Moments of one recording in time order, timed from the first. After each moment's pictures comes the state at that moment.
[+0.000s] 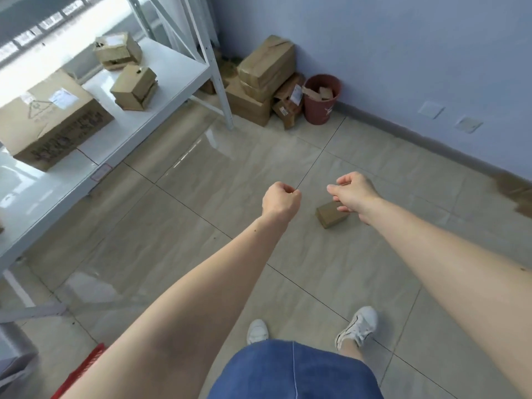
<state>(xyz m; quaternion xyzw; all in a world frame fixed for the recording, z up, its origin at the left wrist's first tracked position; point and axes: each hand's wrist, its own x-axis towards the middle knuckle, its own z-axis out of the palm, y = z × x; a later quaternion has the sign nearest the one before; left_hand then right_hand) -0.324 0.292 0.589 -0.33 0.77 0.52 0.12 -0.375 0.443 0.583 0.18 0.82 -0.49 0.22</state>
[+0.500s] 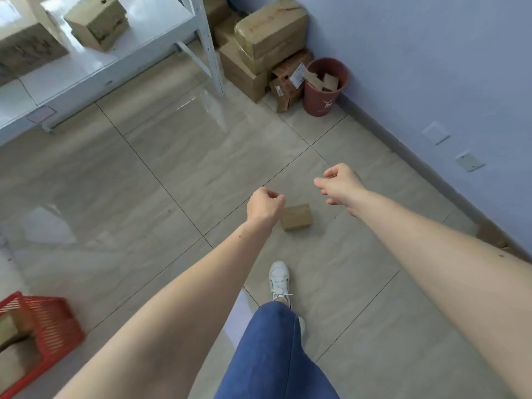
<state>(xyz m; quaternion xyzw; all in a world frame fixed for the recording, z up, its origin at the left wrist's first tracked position) -0.456 0.436 0.516 -0.46 0.71 0.52 0.11 -0.557 0.566 0.543 0.07 0.86 -0.39 0.32</state>
